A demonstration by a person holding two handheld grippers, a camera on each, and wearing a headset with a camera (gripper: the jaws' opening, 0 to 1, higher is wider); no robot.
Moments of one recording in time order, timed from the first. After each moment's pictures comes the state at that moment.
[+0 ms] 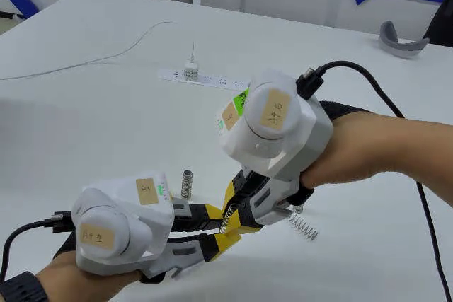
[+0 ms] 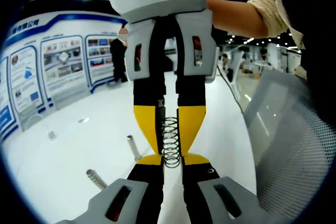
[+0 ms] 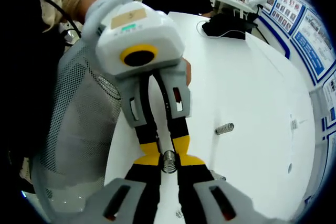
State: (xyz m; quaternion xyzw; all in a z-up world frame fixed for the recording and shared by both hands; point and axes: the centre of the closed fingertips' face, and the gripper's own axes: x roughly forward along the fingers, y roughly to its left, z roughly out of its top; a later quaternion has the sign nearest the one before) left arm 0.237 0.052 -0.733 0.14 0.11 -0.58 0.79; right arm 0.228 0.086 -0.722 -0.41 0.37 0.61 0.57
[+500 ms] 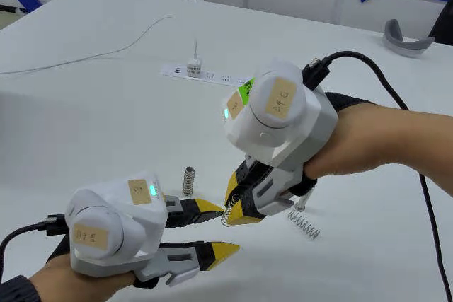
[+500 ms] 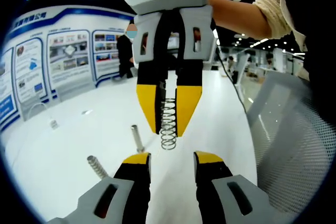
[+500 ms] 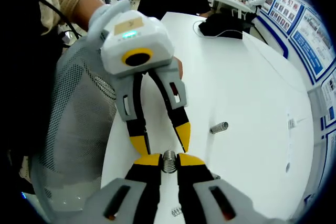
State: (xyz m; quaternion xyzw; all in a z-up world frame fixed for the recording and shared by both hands) left arm 0.241 0.065 -0.744 0.12 0.12 -0.56 0.81; right arm 0.237 0.082 -0.718 -0.41 0.37 0.60 0.58
